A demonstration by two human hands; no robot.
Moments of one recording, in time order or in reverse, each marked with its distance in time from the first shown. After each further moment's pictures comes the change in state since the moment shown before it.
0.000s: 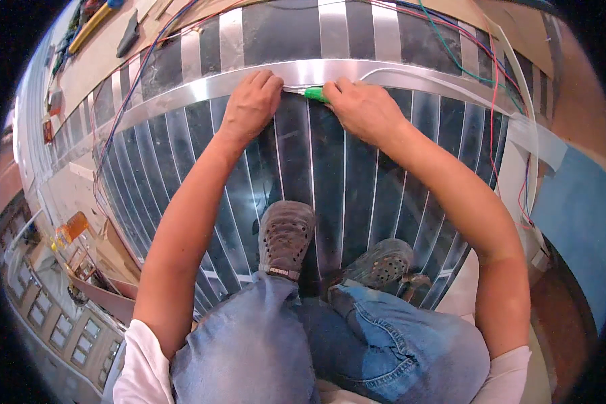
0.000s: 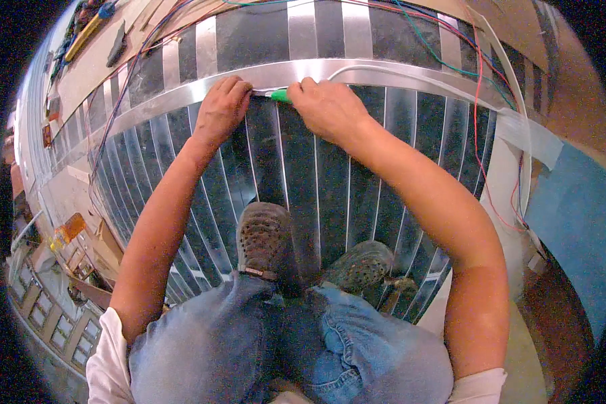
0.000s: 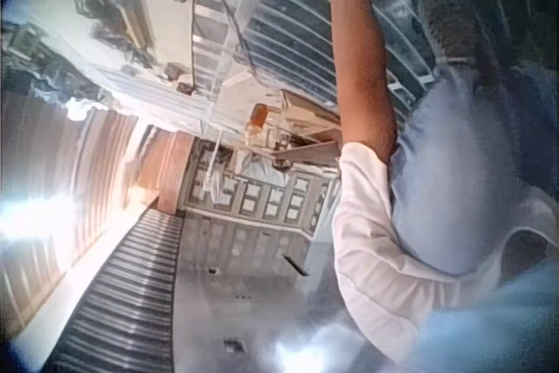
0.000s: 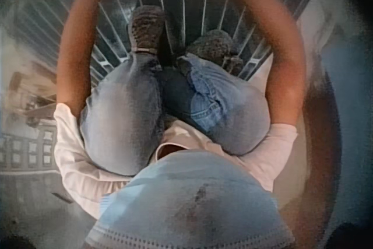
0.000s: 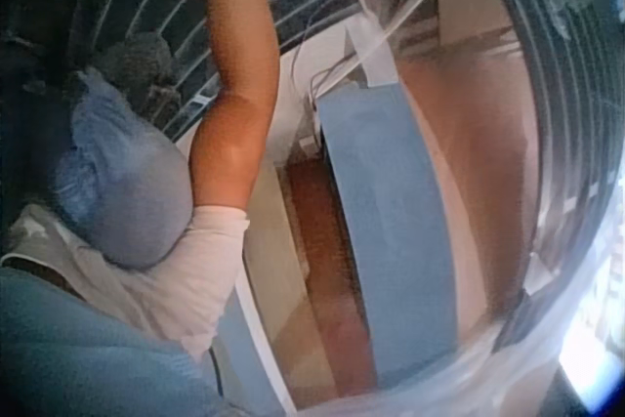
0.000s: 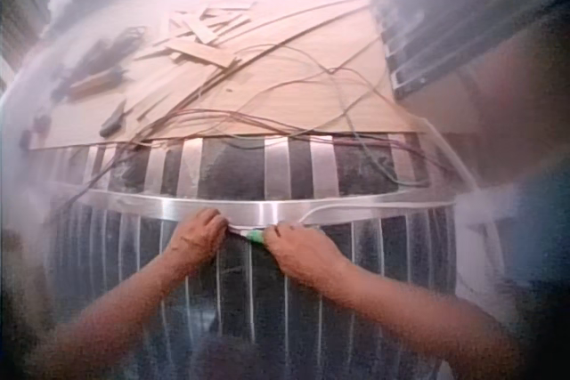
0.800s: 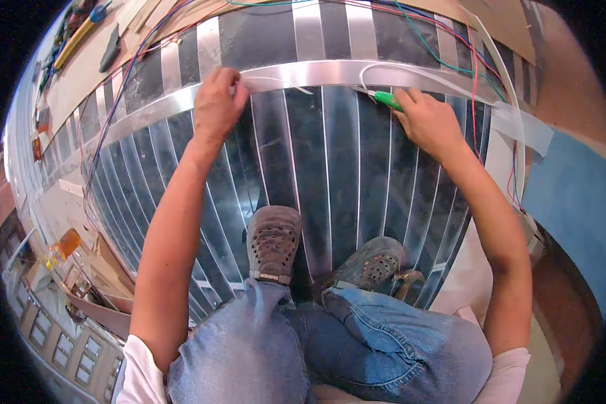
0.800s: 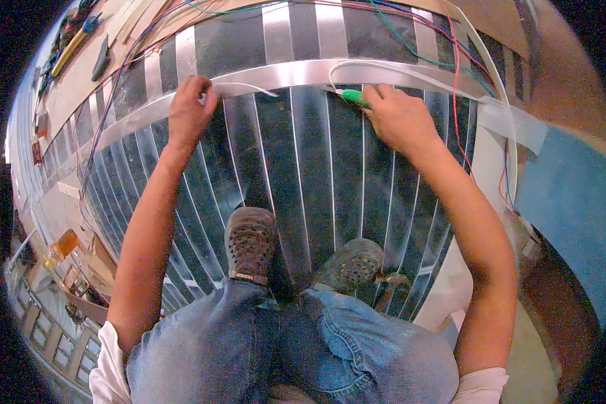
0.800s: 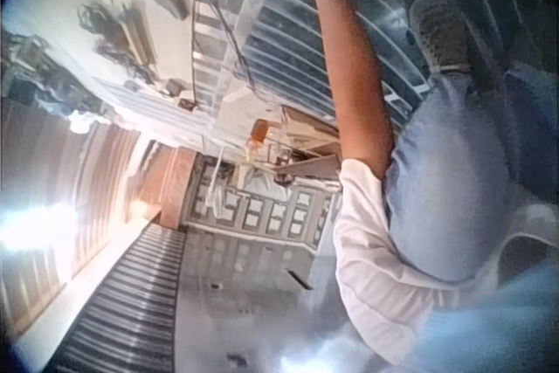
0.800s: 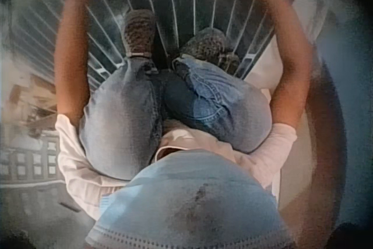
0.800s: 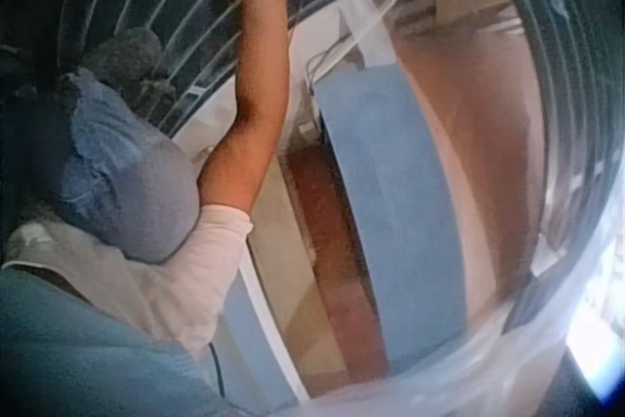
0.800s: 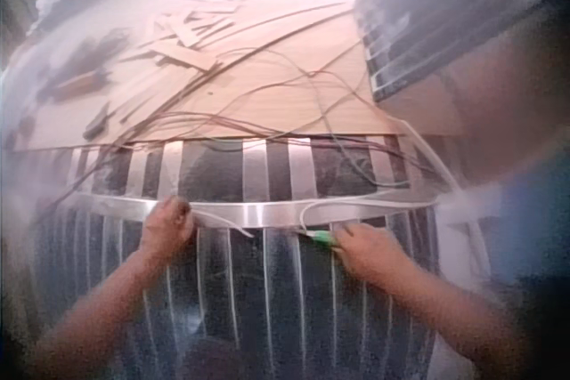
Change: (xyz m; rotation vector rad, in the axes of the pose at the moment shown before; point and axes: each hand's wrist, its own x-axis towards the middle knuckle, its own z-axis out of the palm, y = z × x) left_hand 0.002 -0.010 -0.009 -0.090 0.083 -0.396; right_hand -0.100 0.071 -0.061 -0.158 -0.021 0.202
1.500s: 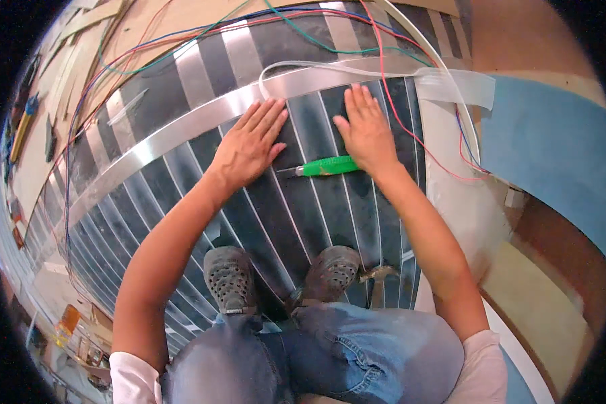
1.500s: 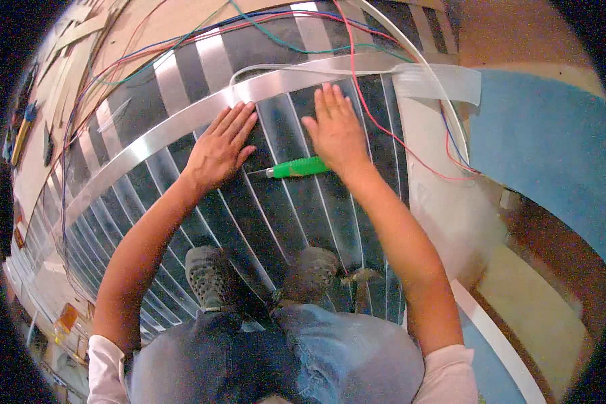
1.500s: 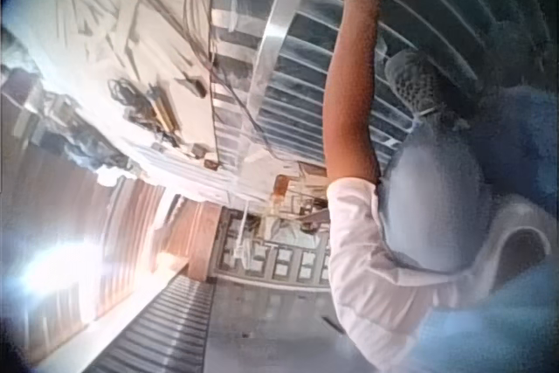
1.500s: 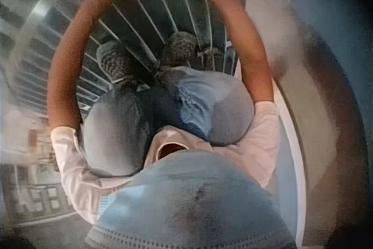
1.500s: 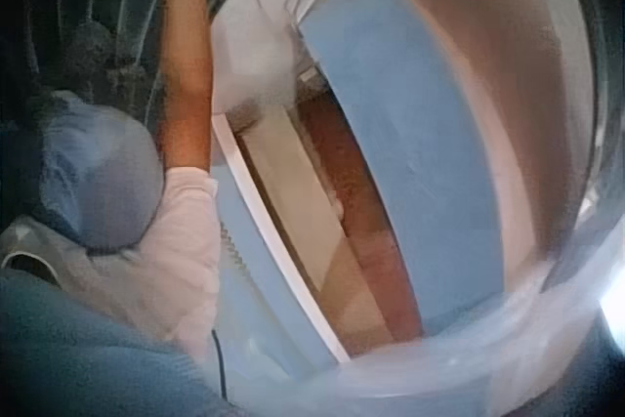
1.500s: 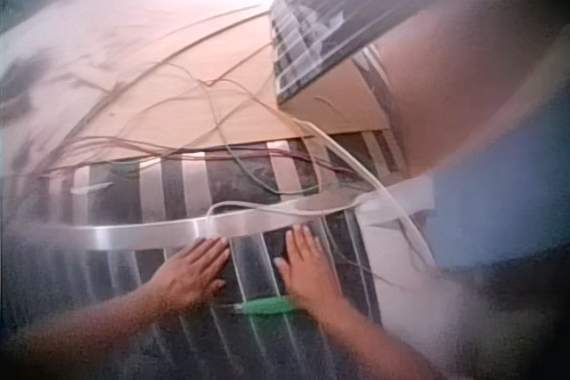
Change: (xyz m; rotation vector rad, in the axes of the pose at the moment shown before) left_hand 0.013 0.161 0.102 0.009 -0.488 0.677; right_hand -0.076 0.050 0.061 0.019 0.250 0.350
